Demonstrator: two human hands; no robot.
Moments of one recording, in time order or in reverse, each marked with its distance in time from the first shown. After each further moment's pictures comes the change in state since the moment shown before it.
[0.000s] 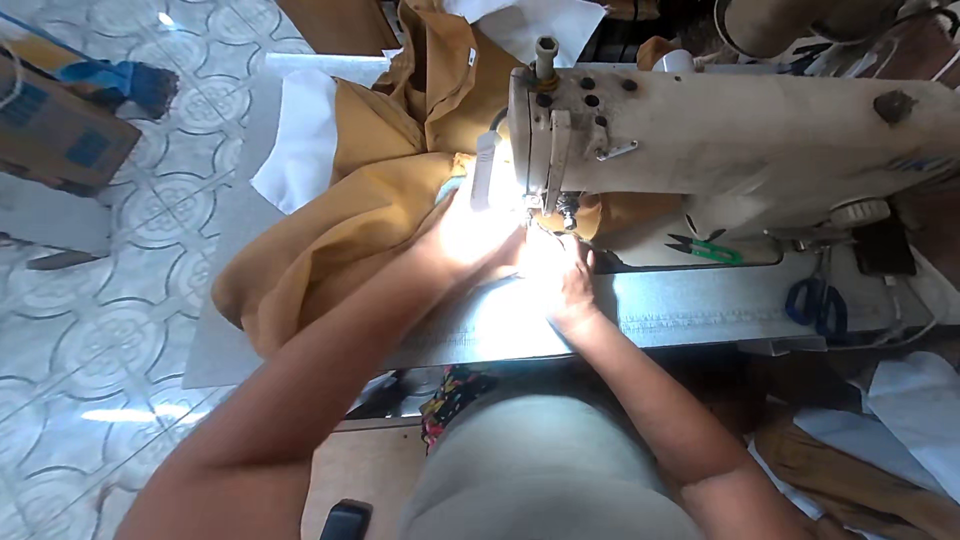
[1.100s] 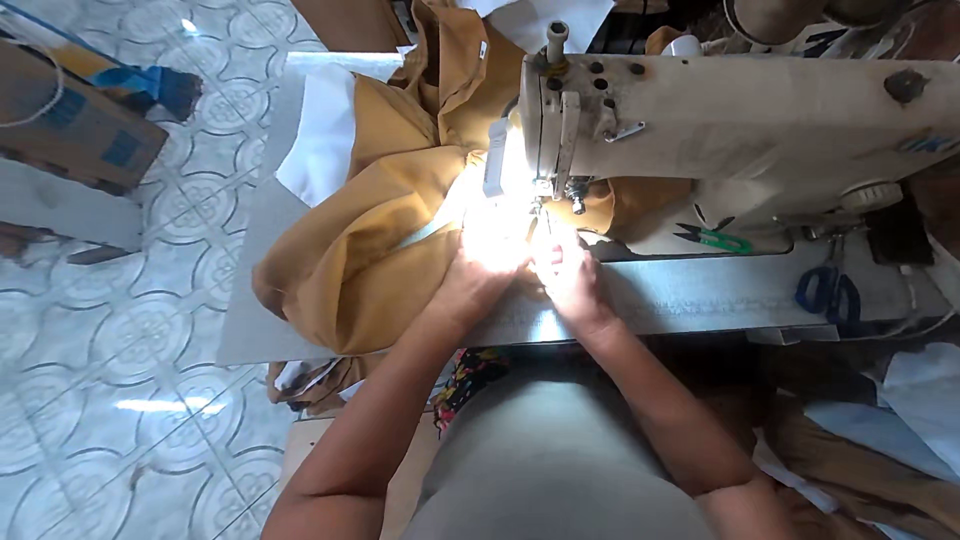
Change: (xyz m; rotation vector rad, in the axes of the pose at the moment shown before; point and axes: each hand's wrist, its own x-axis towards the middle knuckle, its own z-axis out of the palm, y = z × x) left_hand -0.049 0.050 0.021 -0.077 0.309 -0.080; right_hand -0.014 -0.025 -0.036 0.305 -0.016 0.184
